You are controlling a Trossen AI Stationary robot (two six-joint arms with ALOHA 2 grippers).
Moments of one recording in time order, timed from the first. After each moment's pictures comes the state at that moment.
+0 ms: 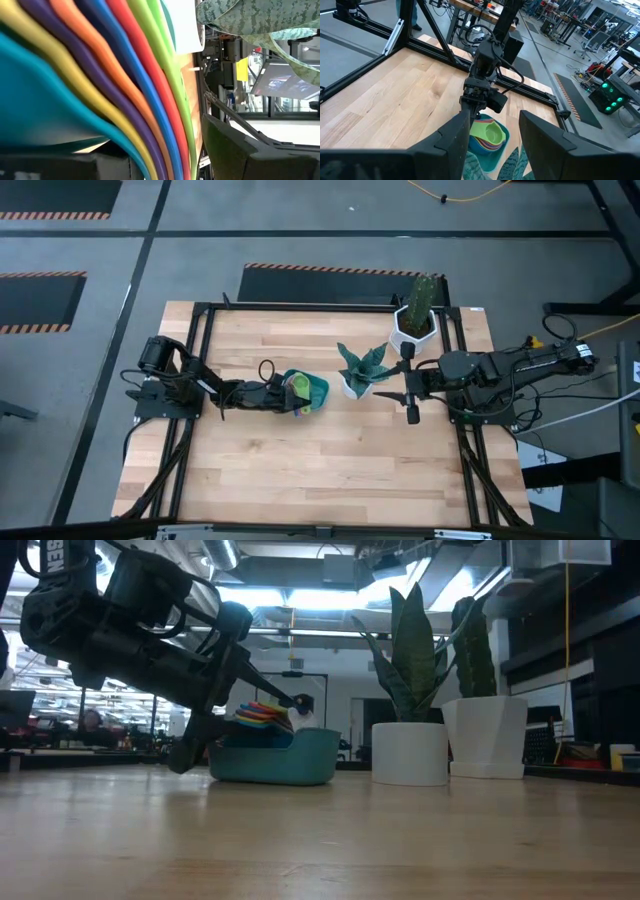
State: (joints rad) left arm -0.11 1.75 0.36 1.13 -0.21 -1.46; right arm 0.22 0.92 0.81 -0.15 0.18 -0.32
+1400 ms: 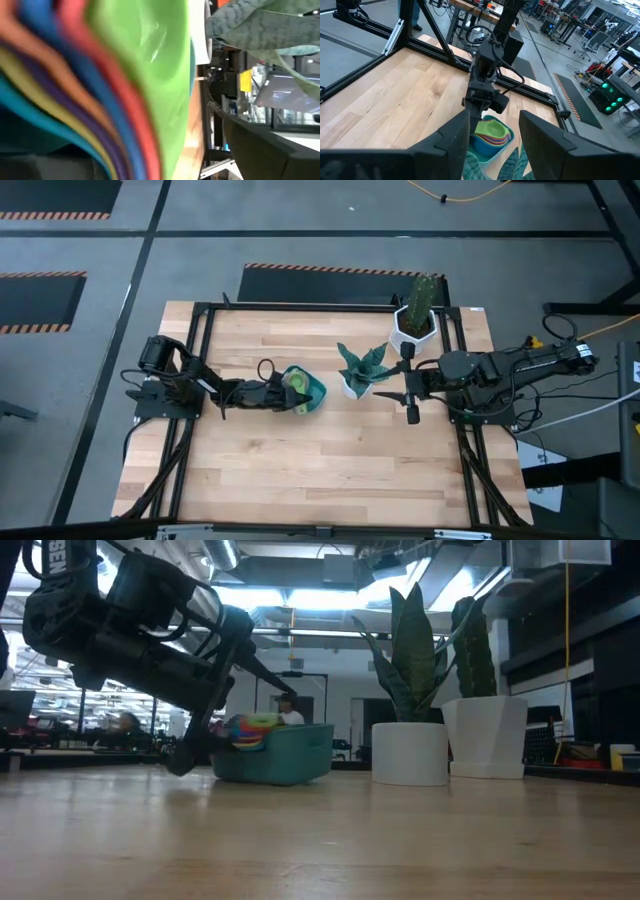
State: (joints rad) left arm -0.10 1.75 0.37 1.11 -0.24 -1.49; right arm 0.22 0.92 0.81 -0.15 0.18 -0.32
